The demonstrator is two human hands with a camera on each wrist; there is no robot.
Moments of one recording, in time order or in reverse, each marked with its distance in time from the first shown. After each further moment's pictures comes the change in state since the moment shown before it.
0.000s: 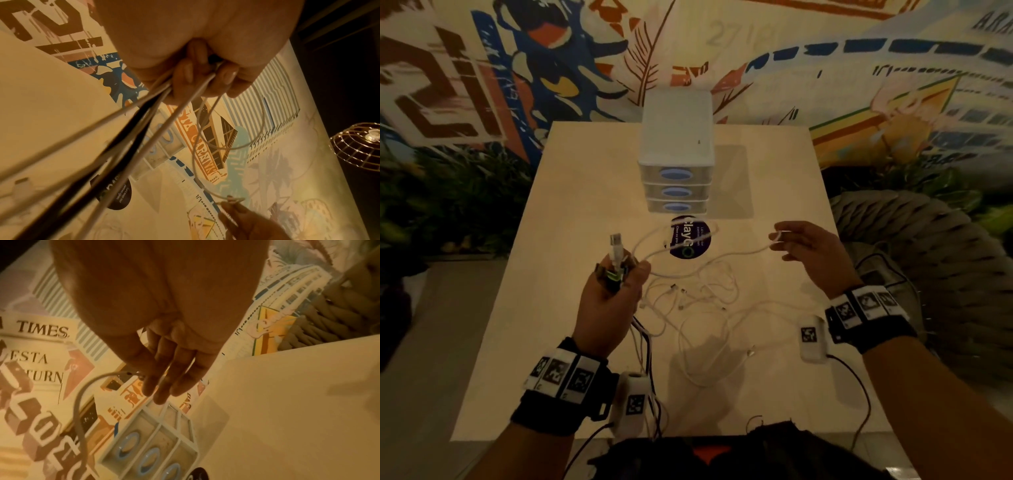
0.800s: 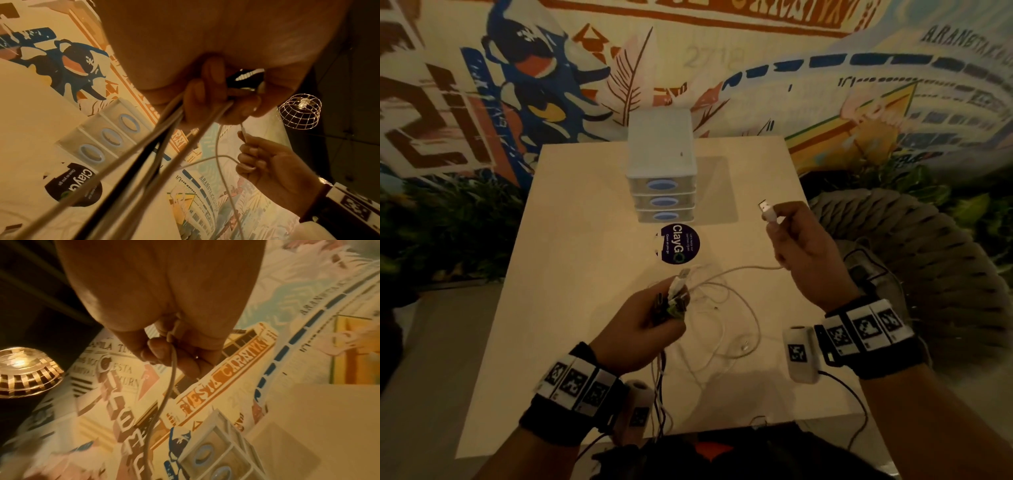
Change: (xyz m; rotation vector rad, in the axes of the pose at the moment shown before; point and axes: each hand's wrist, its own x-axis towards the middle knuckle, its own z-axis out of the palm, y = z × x) left_hand -0.033 0.034 0.016 0.201 -0.649 0.144; right_hand -0.073 -0.085 0.026 -0.176 0.065 -0.251
